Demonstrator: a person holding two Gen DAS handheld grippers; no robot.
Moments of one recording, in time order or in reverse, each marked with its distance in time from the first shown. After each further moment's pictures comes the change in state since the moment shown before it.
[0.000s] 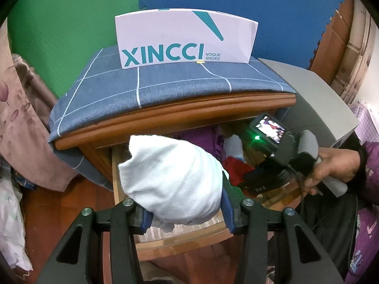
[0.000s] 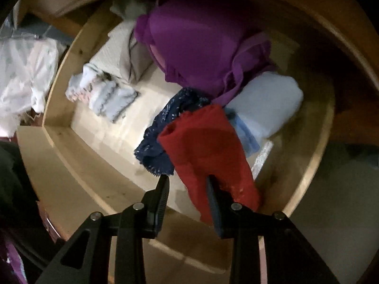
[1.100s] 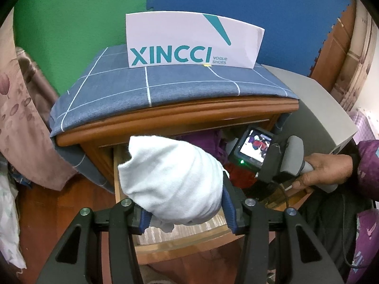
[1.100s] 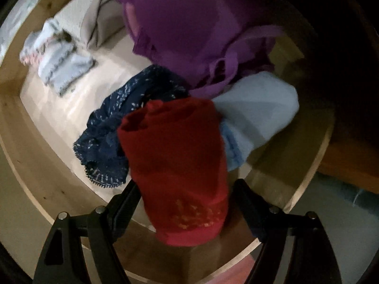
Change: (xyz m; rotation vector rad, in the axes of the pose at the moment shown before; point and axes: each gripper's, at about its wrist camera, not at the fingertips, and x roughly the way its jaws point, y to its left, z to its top) left arm 0.001 0.014 -0.005 -0.034 -0.032 -0.015; right arm 0.025 -0.002 0.011 -0.175 0.126 -0.325
